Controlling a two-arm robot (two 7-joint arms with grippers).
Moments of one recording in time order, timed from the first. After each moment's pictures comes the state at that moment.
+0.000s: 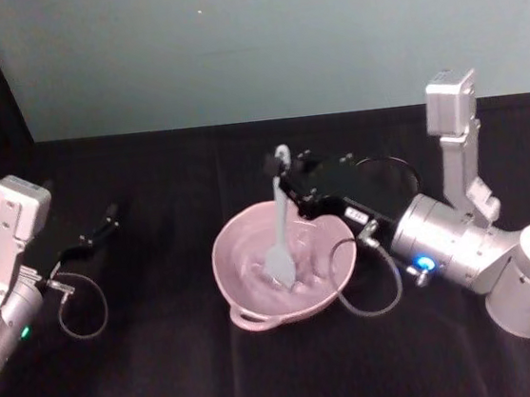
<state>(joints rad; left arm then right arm) -0.20 0.60 0.45 -1.41 -0.25 -0.12 0.03 0.27 0.36 -0.45 -1.52 0.56 0.00 0.49</state>
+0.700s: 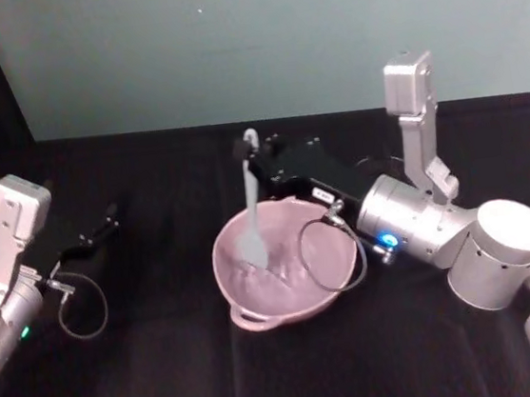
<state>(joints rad) -0.20 0.60 0.45 -1.41 -0.25 -0.12 0.03 0.39 0.29 -0.50 -1.37 0.56 -0.02 0.50</state>
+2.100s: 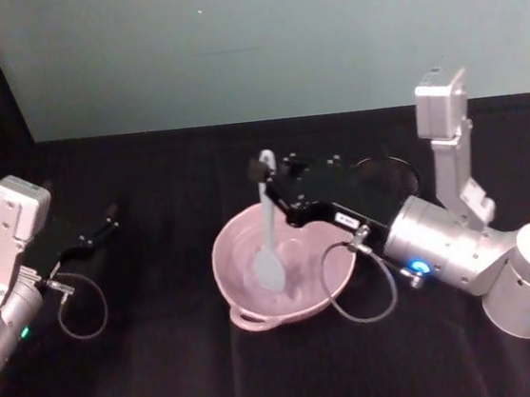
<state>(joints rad) -0.20 0.60 0.45 -1.41 -0.25 -0.12 0.03 0.27 0.38 -0.47 -1.58 0.54 0.01 0.49</state>
